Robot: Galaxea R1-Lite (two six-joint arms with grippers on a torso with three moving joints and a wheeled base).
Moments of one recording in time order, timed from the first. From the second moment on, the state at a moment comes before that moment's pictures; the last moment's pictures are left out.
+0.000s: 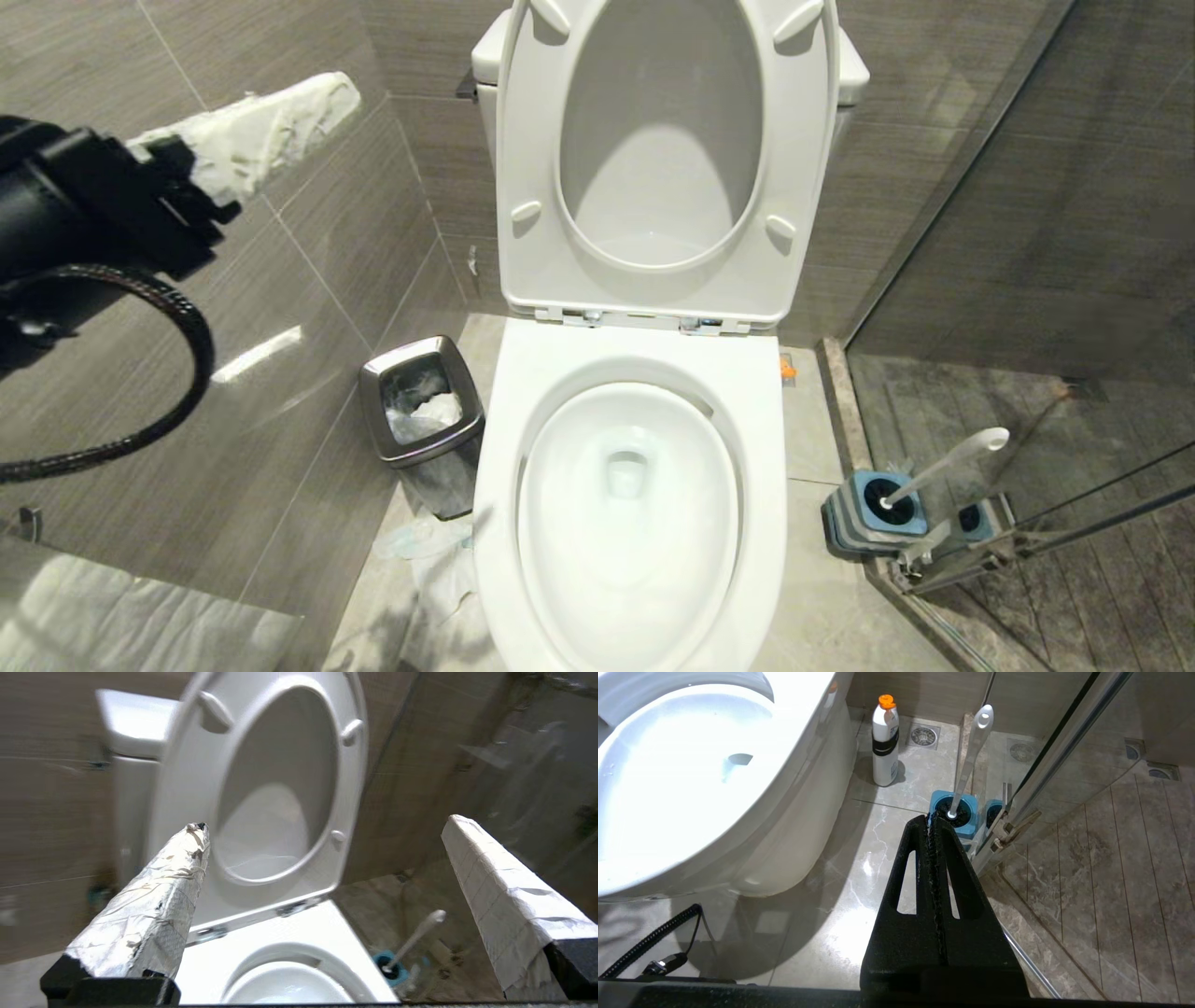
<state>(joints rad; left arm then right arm) -0.35 1.23 -0.80 -0.87 -0.36 -0.18 0.00 0.00 0.00 0.00 0.00 -0.01</state>
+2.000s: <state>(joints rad) -0.17 0.81 -1.05 -0.37 -0.18 0.04 0.00 0.00 0.00 0.00 0.00 -0.01</state>
